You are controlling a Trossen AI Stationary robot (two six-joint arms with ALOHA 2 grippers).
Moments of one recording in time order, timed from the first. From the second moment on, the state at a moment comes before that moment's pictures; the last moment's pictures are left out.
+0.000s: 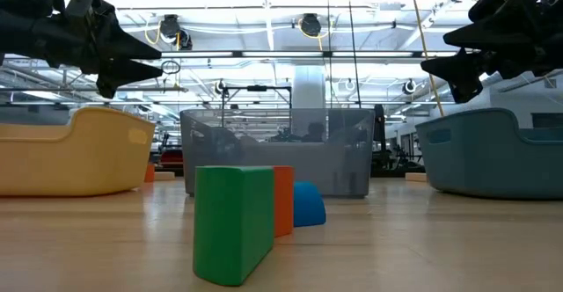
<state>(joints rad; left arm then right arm) 0.07 0.41 0.12 0.18 -0.17 -0.34 0.29 0.68 0.02 0.62 0.21 0.30</state>
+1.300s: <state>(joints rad) 0.07 0.41 0.12 0.18 -0.17 -0.34 0.29 0.68 0.02 0.71 0.24 0.16</state>
